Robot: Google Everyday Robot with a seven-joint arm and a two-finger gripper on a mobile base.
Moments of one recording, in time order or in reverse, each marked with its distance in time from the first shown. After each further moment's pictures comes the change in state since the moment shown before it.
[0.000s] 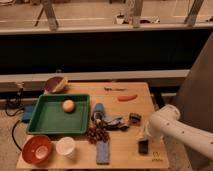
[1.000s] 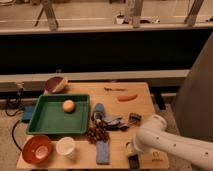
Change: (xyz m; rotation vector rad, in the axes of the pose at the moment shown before) arm -0.086 -0.032 -0.003 0.012 -0.056 -0.212
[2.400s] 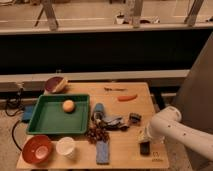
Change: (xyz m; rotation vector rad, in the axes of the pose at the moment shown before) arm 0.072 0.060 -0.002 -0.023 0.070 0.171
